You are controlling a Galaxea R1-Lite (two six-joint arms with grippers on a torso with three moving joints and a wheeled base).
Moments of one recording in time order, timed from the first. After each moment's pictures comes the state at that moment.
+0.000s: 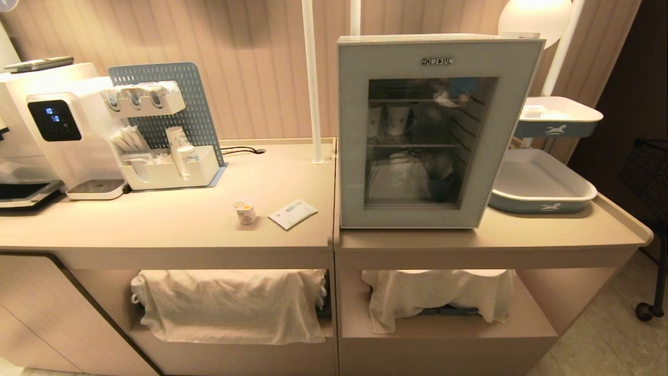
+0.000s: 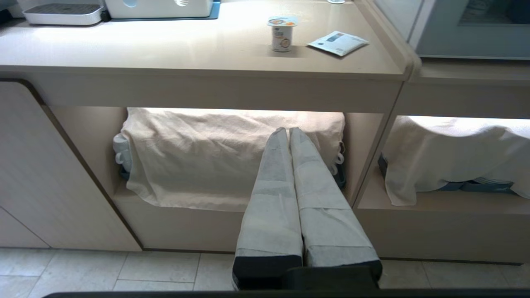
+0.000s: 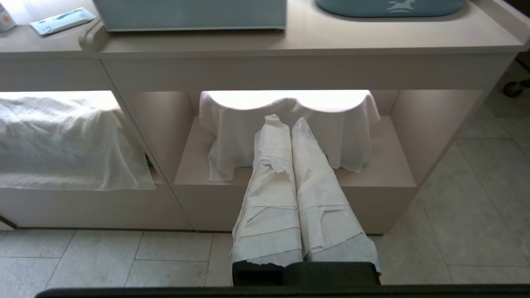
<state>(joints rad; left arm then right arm) 0.00 0.00 0.00 0.00 0.01 -0.02 0.00 0.00 -0.05 0.15 0.01 -0.01</state>
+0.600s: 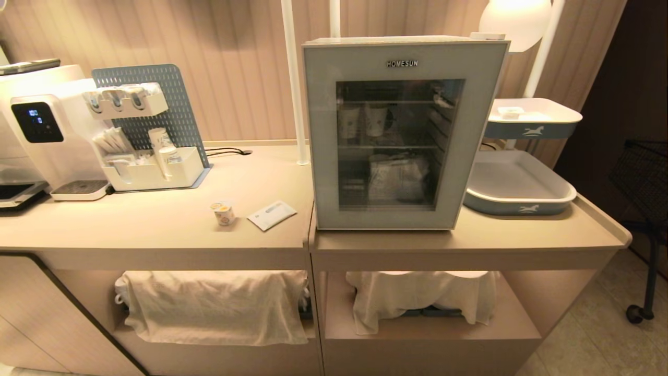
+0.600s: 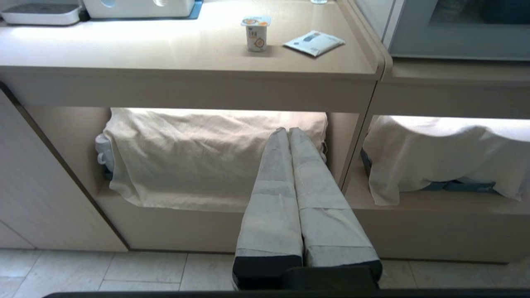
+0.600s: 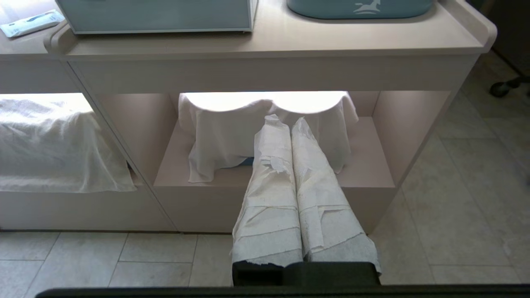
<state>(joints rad) 0.00 0.00 0.00 0.00 0.01 -0.02 0.00 0.00 -0.05 0.15 0.01 -0.01</state>
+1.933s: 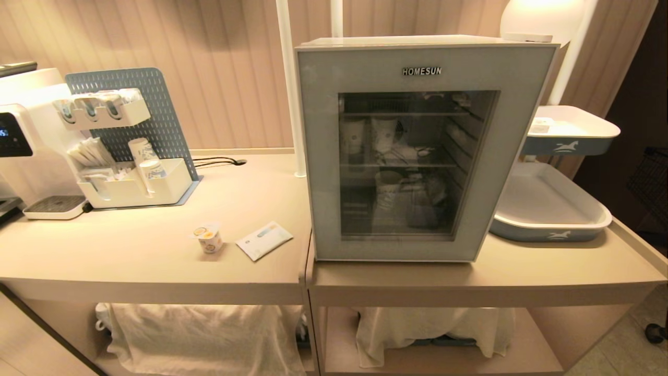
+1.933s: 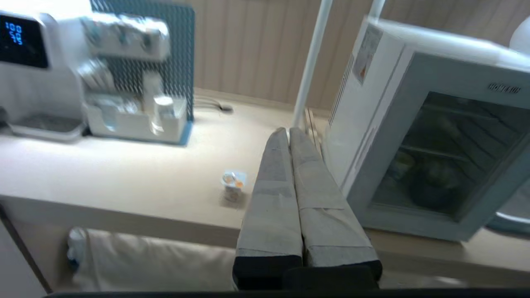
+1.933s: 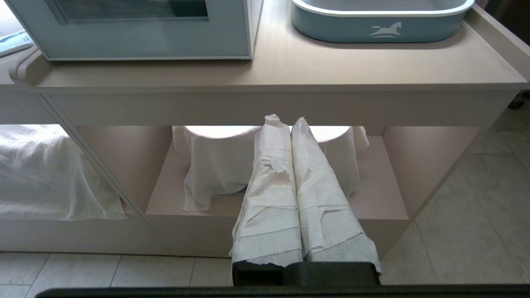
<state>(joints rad) -0.01 0.67 -1.28 0.52 0.02 -0.19 0.00 0.00 -0.05 0.15 0.01 -0.02</state>
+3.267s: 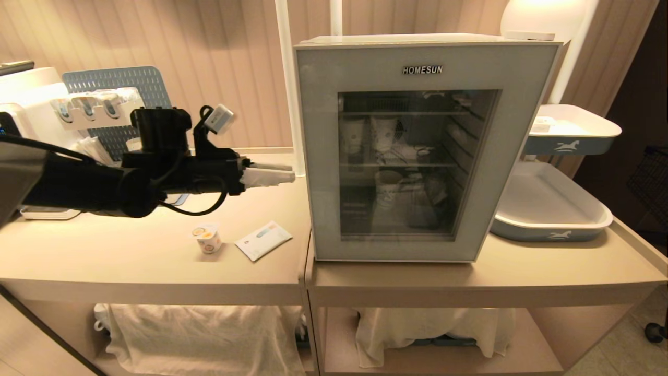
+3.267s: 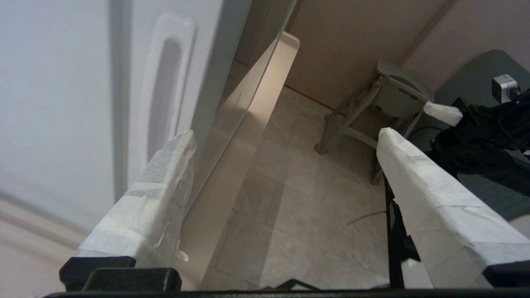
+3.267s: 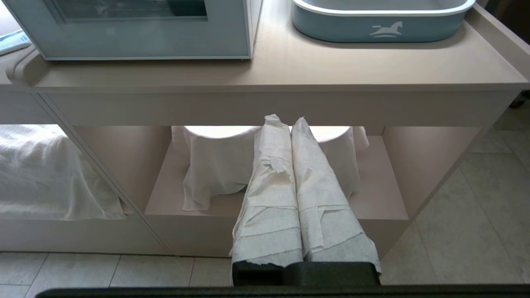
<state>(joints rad) -0.15 2.00 -1.37 -0.49 -1.22 -0.13 0.00 0.00 -0.05 0.15 0.01 -0.01</state>
